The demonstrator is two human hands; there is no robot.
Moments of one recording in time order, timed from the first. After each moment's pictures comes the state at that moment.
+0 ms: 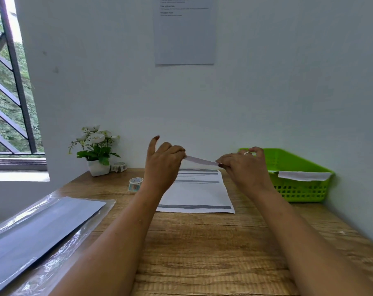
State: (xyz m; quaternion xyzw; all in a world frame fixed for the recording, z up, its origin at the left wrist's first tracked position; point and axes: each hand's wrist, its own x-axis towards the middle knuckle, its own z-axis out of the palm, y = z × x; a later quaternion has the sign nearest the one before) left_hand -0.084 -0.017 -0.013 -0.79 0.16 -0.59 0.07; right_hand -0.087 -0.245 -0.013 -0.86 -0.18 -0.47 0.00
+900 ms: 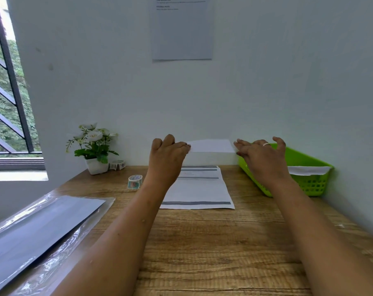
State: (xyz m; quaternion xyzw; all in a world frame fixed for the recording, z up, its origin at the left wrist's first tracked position) left_hand -0.087 -0.028 -0.007 -0.84 0.14 -0.52 0.06; right_hand -0.087 -0.281 0.002 -0.92 -0.09 -0.39 0.01
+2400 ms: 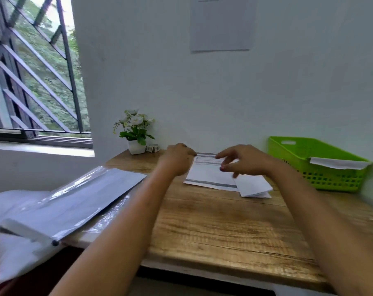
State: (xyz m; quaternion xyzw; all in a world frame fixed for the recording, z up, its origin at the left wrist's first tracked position) left_hand -0.130 0.025 -0.016 -0.98 0.00 -0.17 -0.10; right_hand -0.150 -0.187 0.024 -0.93 -0.28 0.00 0.22
